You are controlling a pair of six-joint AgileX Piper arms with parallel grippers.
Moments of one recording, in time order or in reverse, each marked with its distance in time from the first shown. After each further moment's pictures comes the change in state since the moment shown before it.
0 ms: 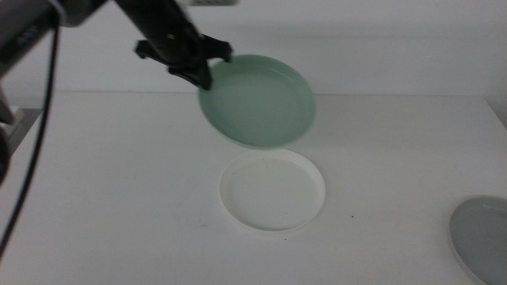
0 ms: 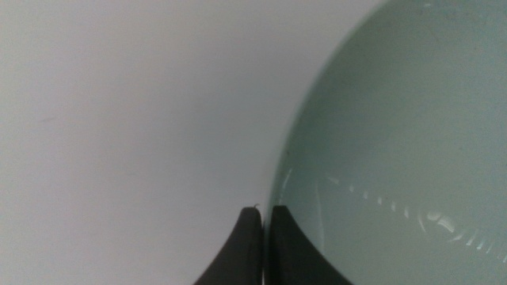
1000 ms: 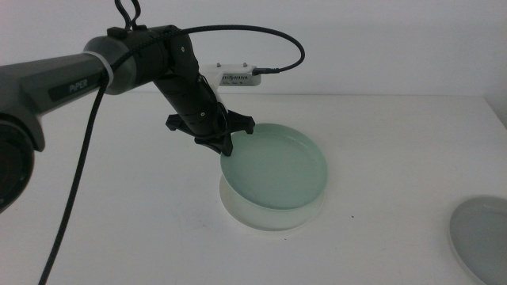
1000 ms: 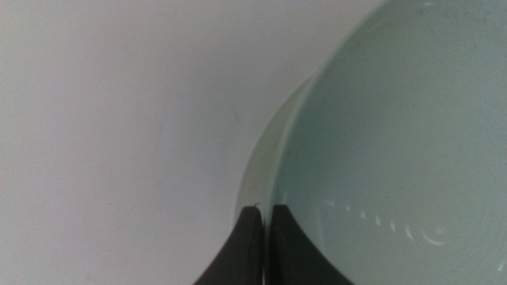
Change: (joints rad) left arm -0.079 0.028 0.362 -0.065 -0.270 0.001; right arm 0.000 0.000 0.000 0.000 0.000 0.000
